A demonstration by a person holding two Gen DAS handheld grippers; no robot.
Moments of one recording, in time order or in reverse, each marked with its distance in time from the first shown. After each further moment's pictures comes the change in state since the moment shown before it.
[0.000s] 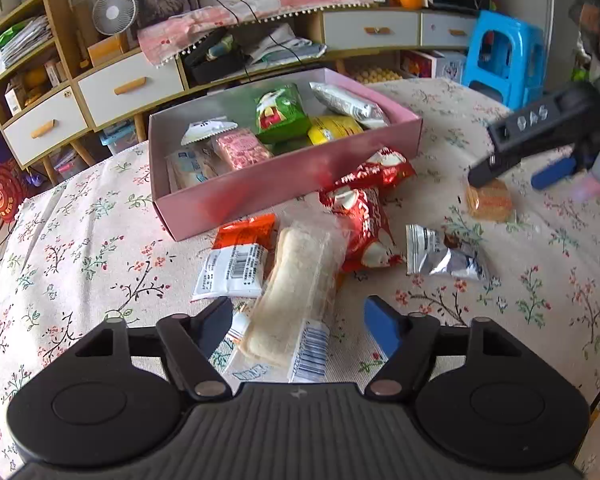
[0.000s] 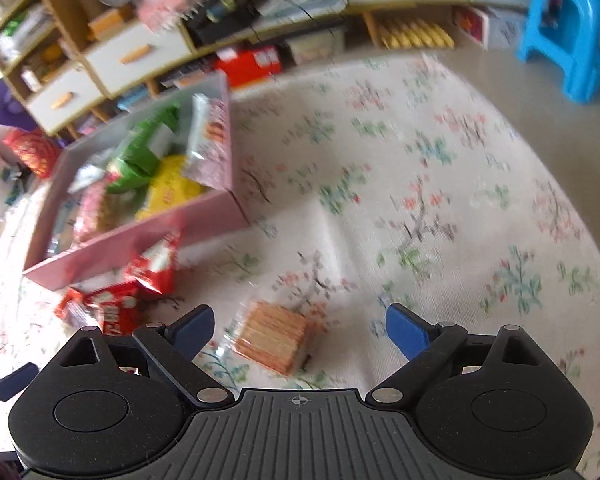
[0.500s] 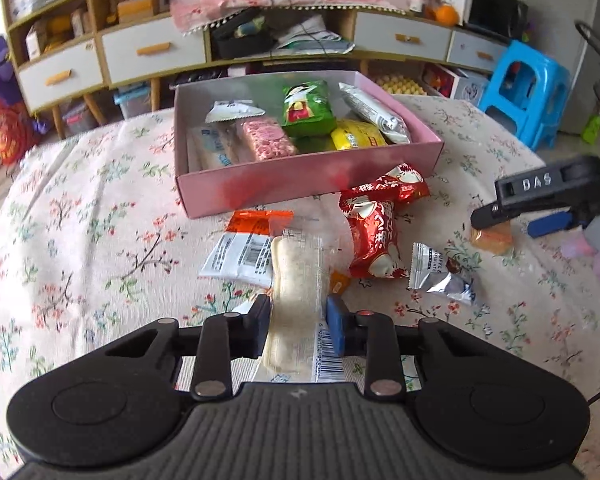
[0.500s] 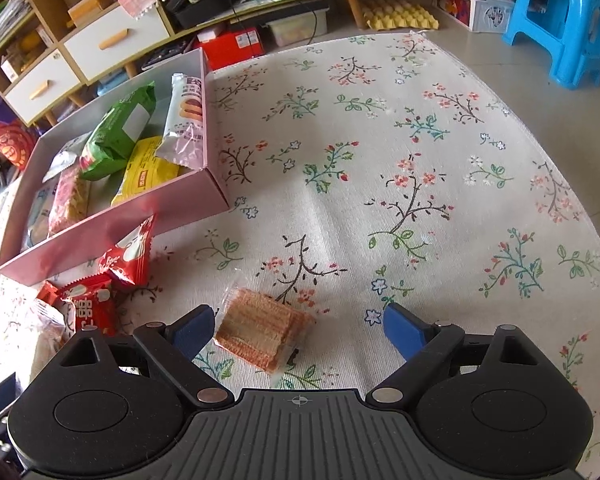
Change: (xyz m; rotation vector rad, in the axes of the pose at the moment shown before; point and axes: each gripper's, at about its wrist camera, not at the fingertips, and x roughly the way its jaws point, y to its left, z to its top) left arm -0.007 0.021 0.005 -0.180 0.057 -0.046; right arm 0.007 0.005 -0.002 -0.012 0.019 -0.030
